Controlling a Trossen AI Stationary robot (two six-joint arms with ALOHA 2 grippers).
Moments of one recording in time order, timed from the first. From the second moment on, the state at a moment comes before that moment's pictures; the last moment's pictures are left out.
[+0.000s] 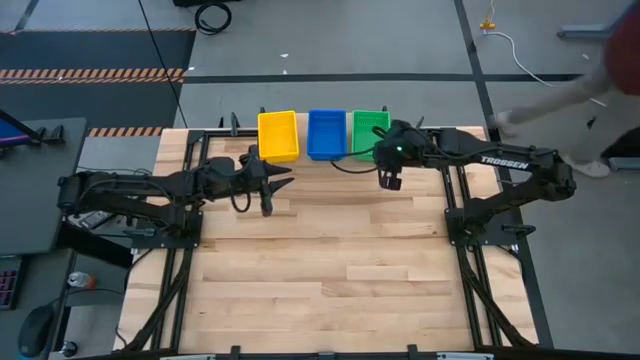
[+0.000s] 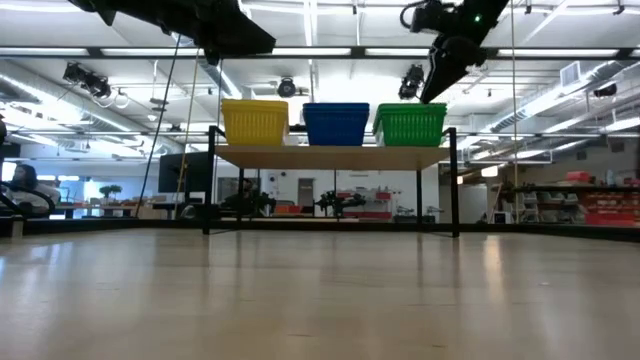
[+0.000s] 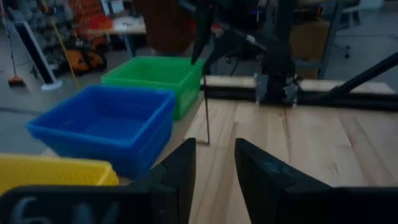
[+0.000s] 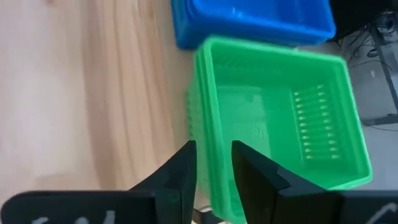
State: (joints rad) left arm 0.10 1.03 0.69 0.17 -0.21 0.04; right arm -0.28 1.25 1.19 -0.84 0.32 -0.32
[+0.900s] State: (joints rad) left arm -0.08 0.41 0.23 0.23 -0.18 -0.05; right arm 0.00 0.95 0.94 -0.95 0.24 0.22
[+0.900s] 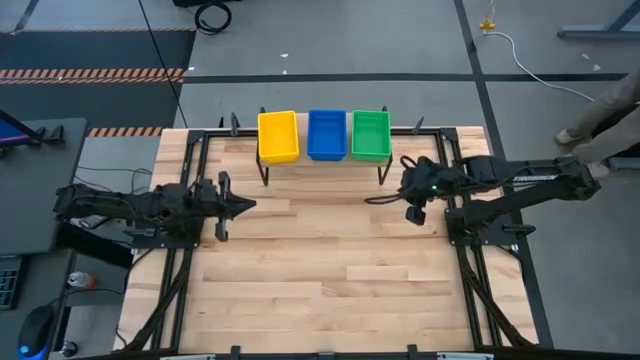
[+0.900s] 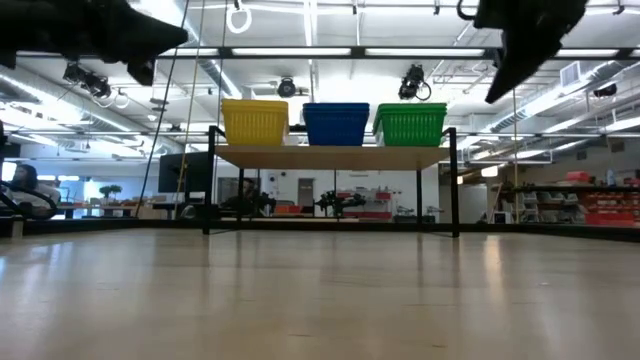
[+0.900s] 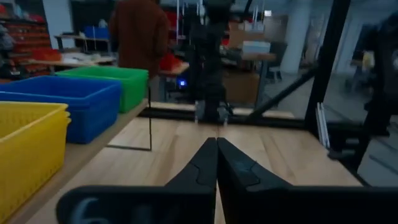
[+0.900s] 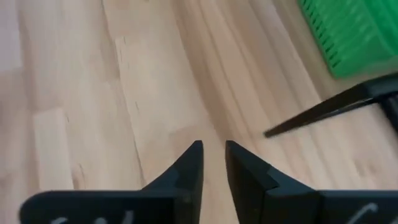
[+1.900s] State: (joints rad) left arm -0.12 0.00 0.01 0.19 -0.10 -0.17; right arm 0.03 0.29 0.34 -0.29 0.09 0.28
